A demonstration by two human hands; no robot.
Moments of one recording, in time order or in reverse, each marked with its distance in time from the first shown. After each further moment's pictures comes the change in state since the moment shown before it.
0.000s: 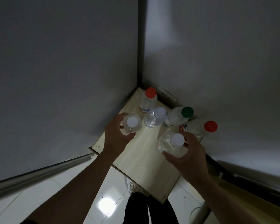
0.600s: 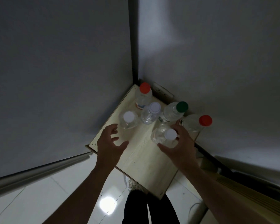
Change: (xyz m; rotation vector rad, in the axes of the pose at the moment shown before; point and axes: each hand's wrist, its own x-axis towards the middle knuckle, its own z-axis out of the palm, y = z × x) left_hand -0.048 -0.007 -0.003 -0.021 0.004 -0.250; right_hand 0.013 0.024 0.020 0.022 0.004 0.064
